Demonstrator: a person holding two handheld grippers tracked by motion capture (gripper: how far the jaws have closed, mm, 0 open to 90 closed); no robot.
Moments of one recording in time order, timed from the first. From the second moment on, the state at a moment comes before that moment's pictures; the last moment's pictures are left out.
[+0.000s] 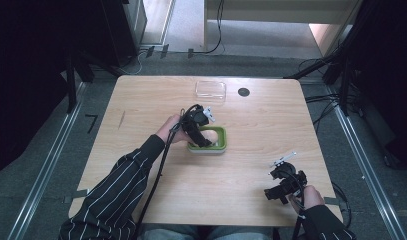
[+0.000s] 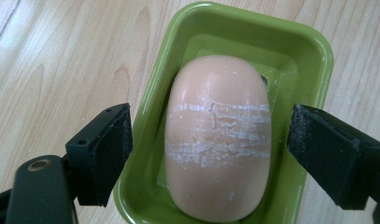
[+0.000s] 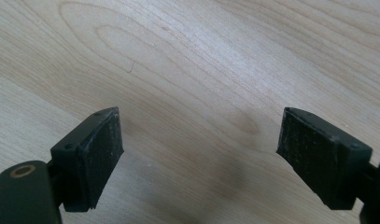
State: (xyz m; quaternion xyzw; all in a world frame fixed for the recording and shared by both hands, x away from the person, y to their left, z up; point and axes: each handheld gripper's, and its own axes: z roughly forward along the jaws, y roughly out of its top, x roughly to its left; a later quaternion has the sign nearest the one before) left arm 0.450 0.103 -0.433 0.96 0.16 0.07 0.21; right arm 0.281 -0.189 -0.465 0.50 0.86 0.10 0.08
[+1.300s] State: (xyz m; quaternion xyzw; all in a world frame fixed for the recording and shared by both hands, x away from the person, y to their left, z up) left arm 0.399 0.127 -0.401 0.94 0.25 0.13 0.17; right arm 0.279 -0.190 -0.463 0.50 0.86 0.11 0.09
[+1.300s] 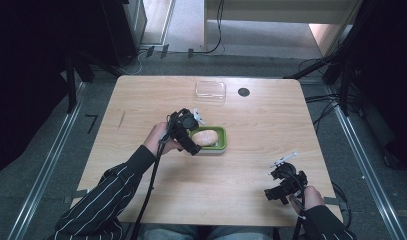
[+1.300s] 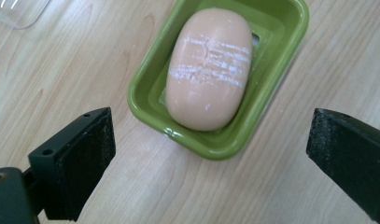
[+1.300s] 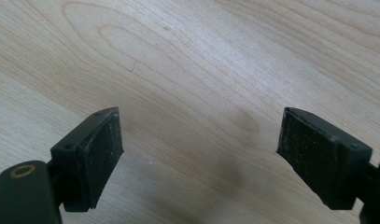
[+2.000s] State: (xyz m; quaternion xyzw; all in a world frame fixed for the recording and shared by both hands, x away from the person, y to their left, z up) left arm 0.359 0.165 -0.405 0.93 0.29 0.16 0.16; right arm 0.279 -0.189 -0.463 0.50 0.86 0.11 0.09
